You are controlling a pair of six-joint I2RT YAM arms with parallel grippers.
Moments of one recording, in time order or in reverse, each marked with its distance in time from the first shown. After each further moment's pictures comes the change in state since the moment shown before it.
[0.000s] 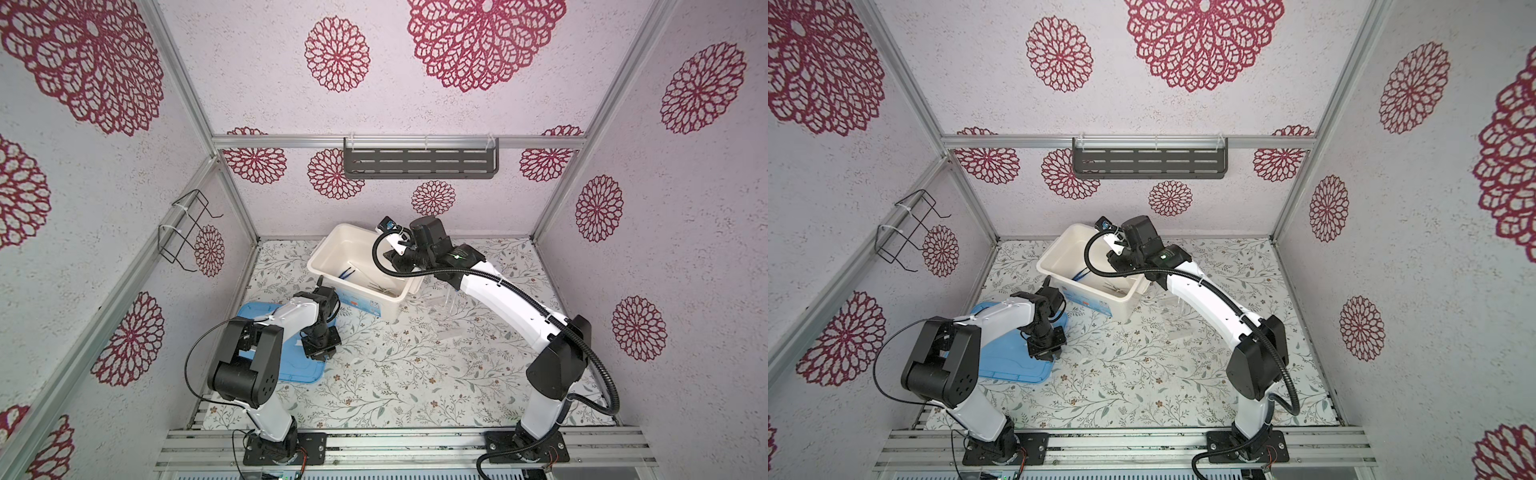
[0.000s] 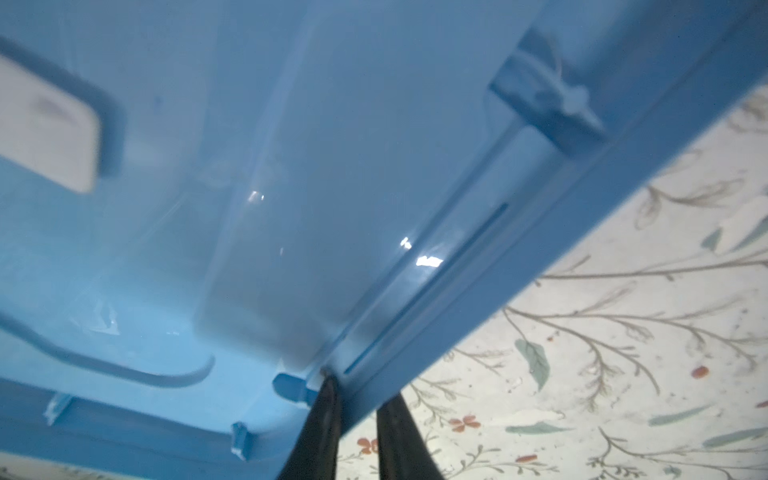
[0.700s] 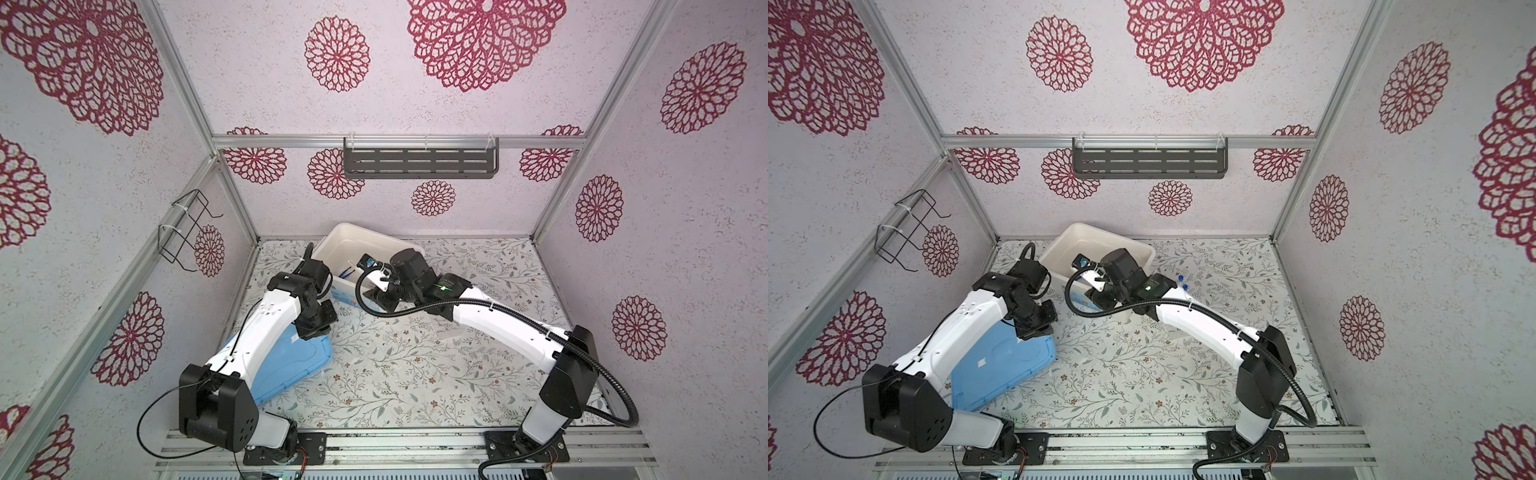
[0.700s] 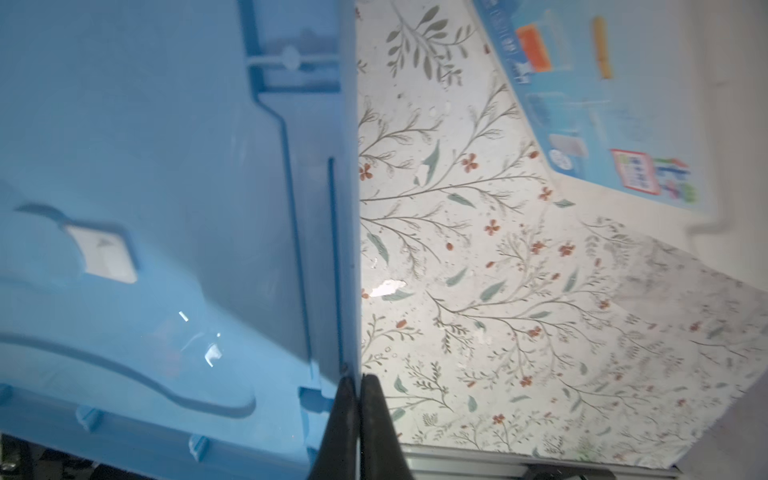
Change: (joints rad) left arm -0.007 -0.281 0.305 -0.277 0.045 -0.056; right arm 0.225 -0.108 -0.259 0.062 -0.069 0.096
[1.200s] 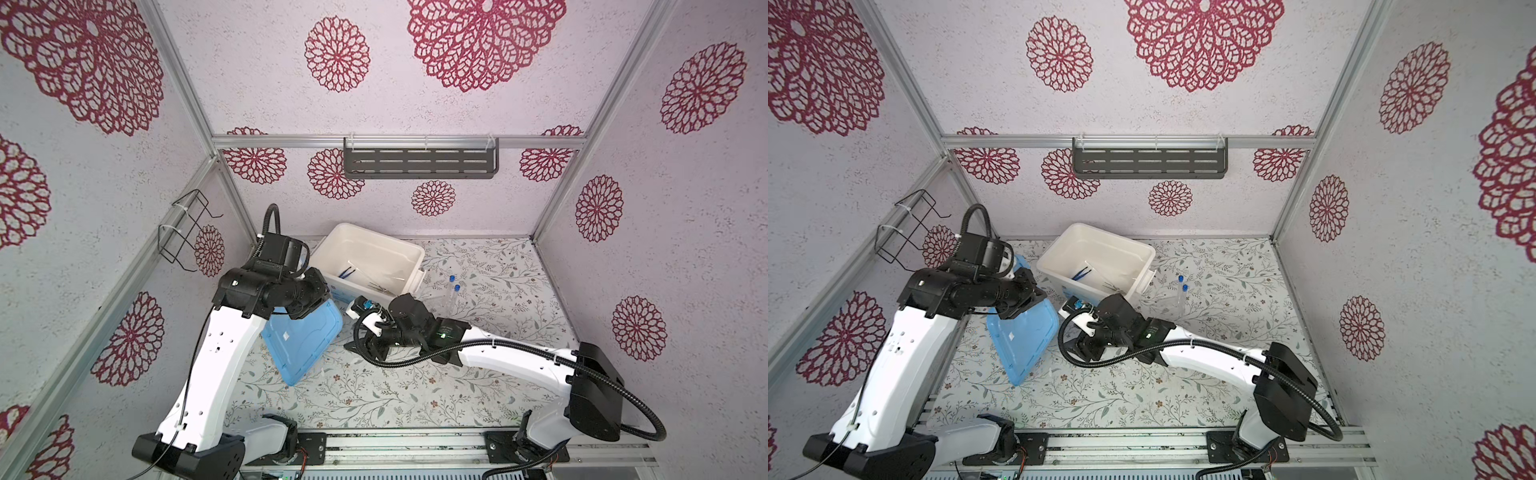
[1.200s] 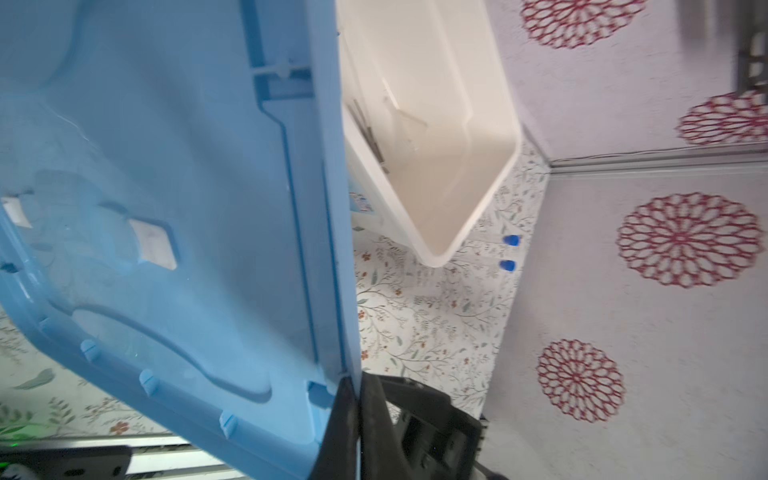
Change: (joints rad) left arm 0.000 -0.182 0.331 -0.034 0.130 -0.180; right arm 0.136 -0.152 -0.389 0.397 -0.180 0.230
